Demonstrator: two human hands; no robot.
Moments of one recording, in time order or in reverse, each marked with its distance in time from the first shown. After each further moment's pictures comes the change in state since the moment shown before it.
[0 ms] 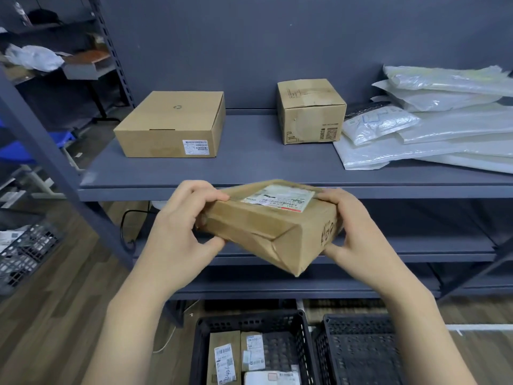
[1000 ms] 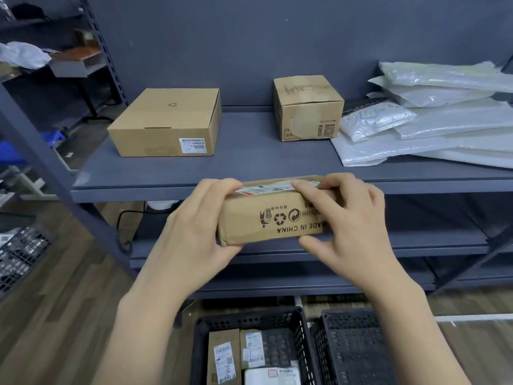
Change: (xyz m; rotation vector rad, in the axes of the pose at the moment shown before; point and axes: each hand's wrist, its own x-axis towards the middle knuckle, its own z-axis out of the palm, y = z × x) left_hand 0.004 0.009 0.003 0.105 -0.075 0.049; right_hand 0.008 -0.035 0.007 -0.506 0.220 -0.152
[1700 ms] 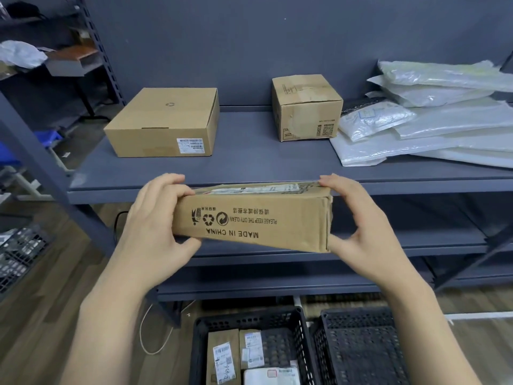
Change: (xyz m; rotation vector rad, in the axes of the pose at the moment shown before) left_hand -0.009 -0.050 -0.011 0.068 0.000 -0.145; right_hand -0.007 0.023 0.003 0.559 -0.044 0.108
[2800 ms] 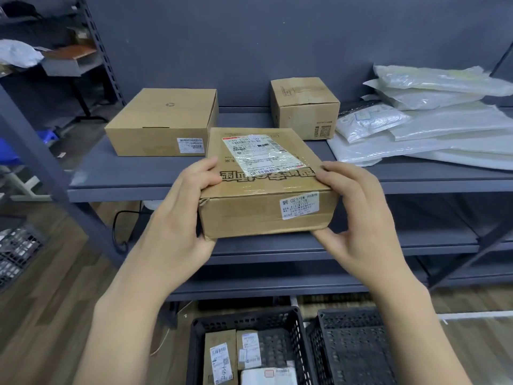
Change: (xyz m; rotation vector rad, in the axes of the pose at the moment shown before) left_hand 0.002 0.040 -0.006 -0.134 0.046 0.215; right_hand 0.003 -0.030 0.002 -0.322 0.194 -0.247
